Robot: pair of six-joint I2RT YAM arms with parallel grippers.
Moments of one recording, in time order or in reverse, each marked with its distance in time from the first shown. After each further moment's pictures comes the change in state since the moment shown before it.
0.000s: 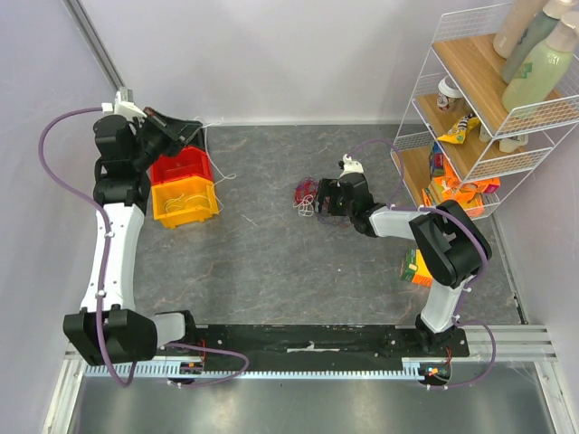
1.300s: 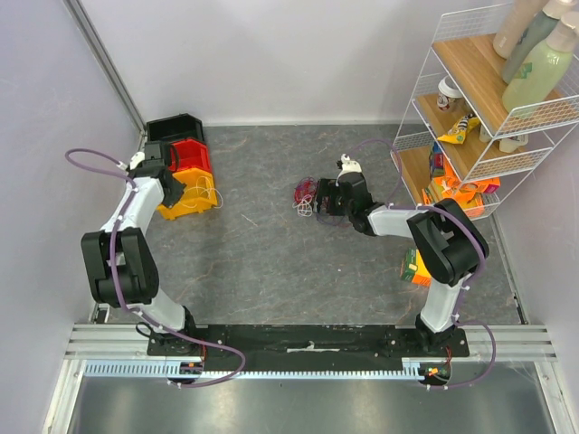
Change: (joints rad) left arm -0.001 0.367 -0.109 -0.445 -0.819 0.096; right arm 0.000 0.016 0.014 0.000 -0.026 0.001
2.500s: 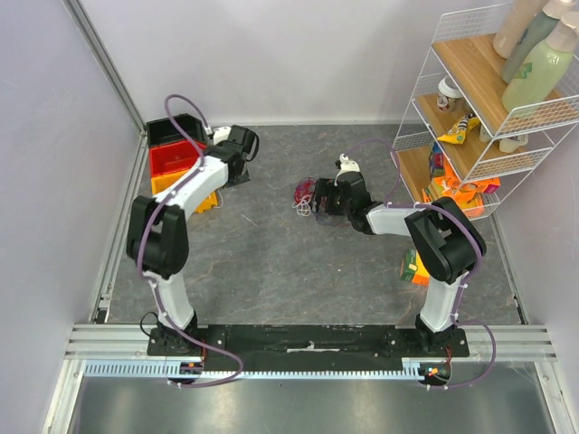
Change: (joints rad) left arm -0.447 0.218 0.307 -0.063 -0.228 0.188; right arm 0.000 0.026 0.019 0.000 -0.019 0.007
